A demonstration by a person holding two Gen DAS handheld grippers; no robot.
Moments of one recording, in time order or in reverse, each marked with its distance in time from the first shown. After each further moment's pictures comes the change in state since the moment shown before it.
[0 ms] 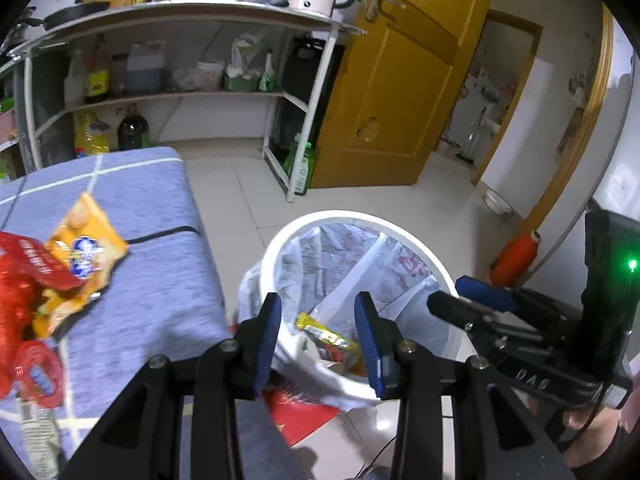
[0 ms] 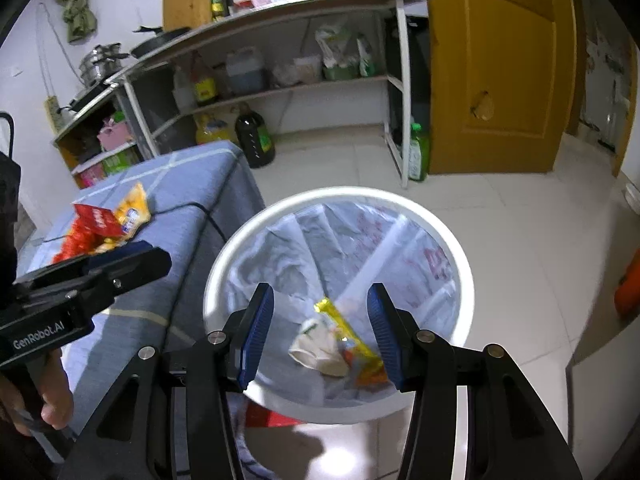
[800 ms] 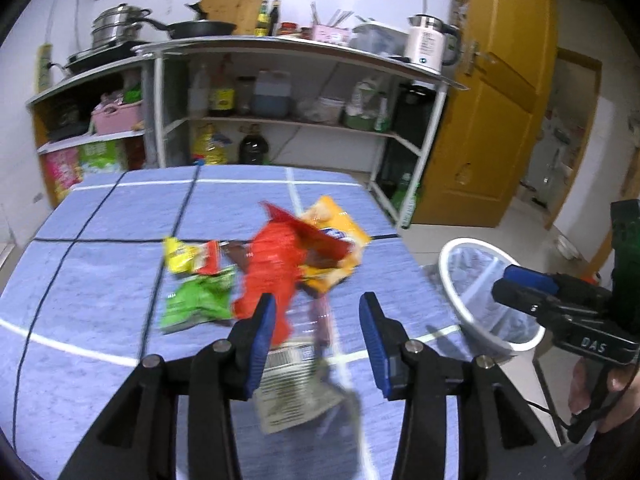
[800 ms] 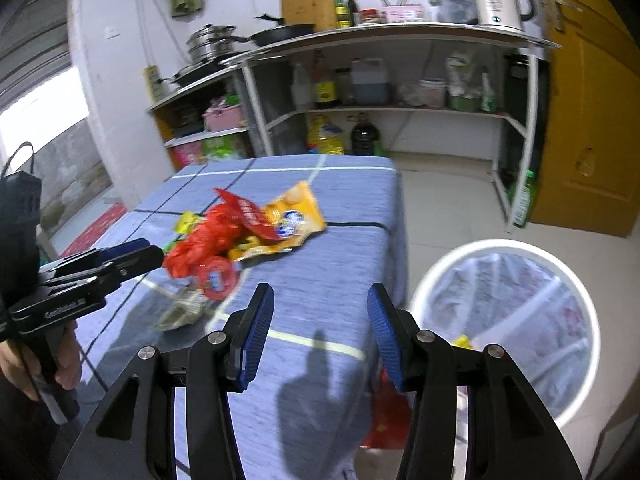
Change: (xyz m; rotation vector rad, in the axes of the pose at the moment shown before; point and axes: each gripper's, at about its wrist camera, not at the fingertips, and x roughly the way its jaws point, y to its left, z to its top) left arm -0.125 0.134 -0.045 -0.125 -0.124 0.299; right arm 0.005 0.147 0.006 -0.218 -0.019 0.287
